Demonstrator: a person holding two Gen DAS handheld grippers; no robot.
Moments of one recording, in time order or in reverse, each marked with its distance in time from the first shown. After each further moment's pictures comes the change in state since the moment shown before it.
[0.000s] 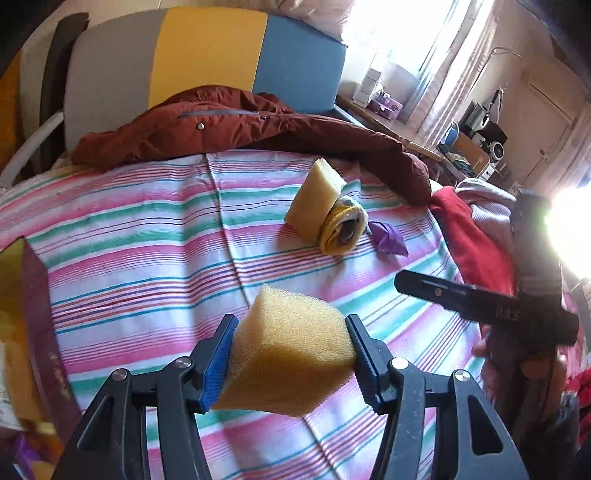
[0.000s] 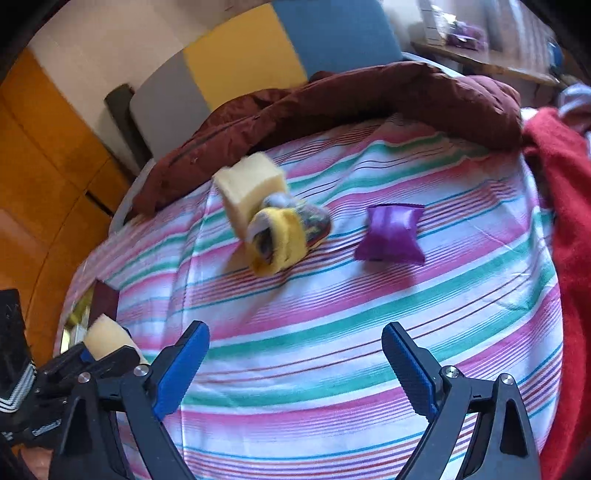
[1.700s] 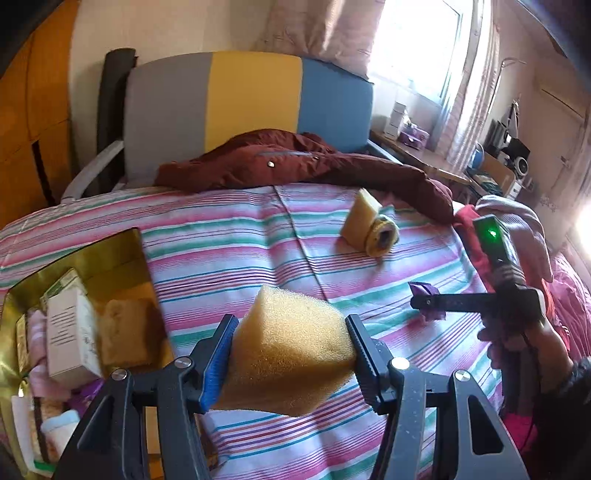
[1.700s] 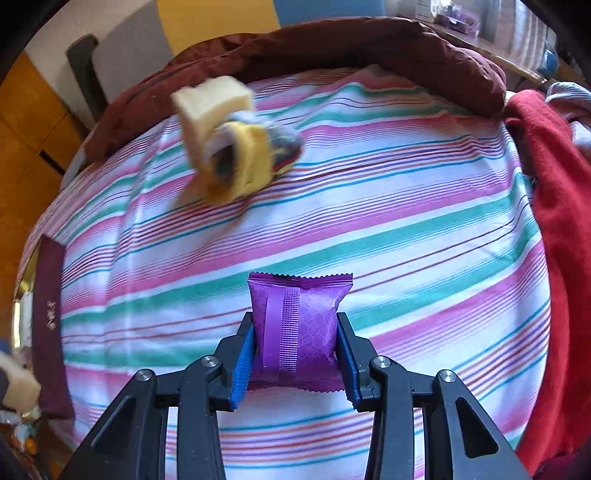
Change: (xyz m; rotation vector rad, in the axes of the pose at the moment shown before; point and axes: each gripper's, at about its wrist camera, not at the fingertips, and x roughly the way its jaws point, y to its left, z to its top) left arm -0.091 0.028 -0.049 -0.011 -0.155 0.170; right arm 0.028 0.003 -0.030 -0.010 0.165 -0.202
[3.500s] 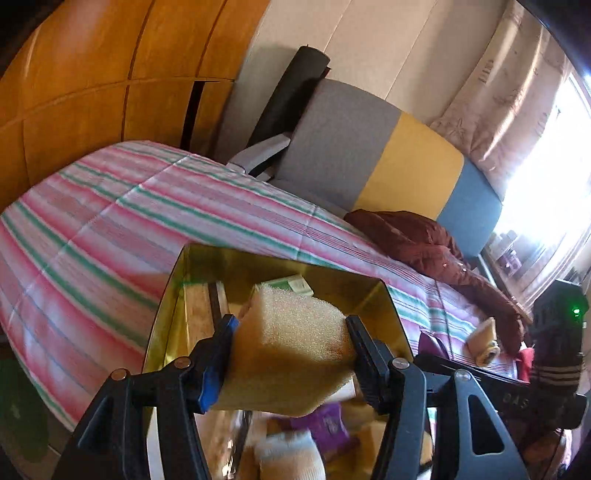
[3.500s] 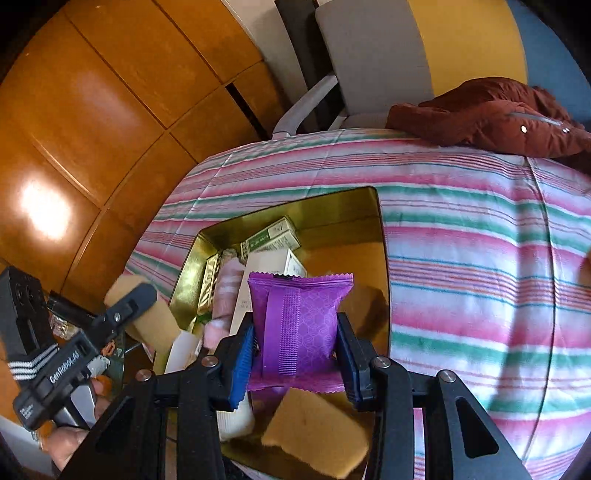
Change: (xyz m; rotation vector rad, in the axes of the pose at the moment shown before) left arm -0.084 0.244 -0.022 -0.496 -0.139 0.216; right arm -0.037 0.331 -0.039 -0.390 -0.009 0.485
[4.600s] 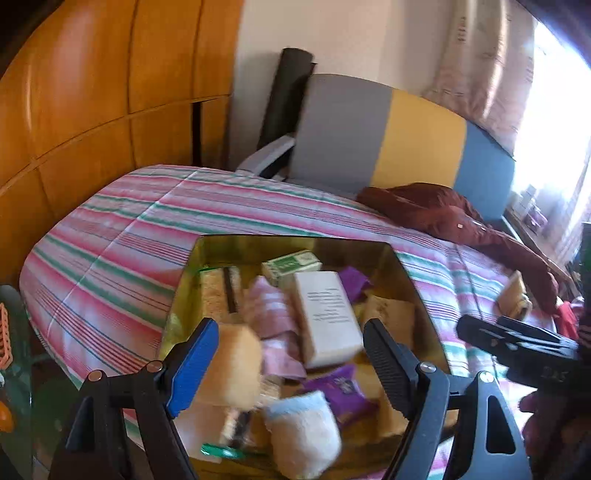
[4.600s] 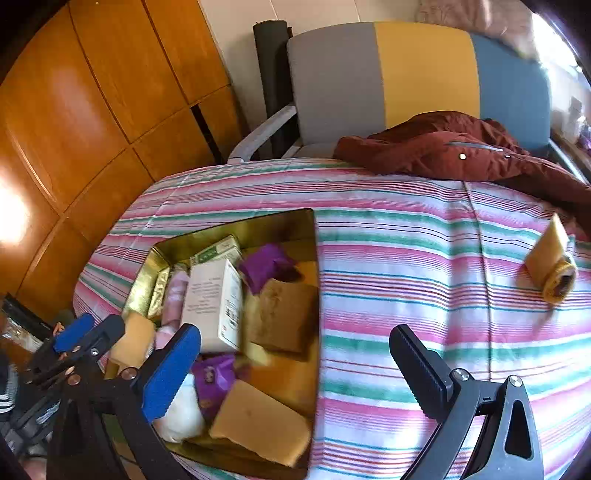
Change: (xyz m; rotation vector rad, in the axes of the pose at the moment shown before) left arm -0.025 -0.042 -0.045 0.166 -0.019 0.146; right arm -0.030 -0.005 -0.023 -0.023 -0.128 -0.244
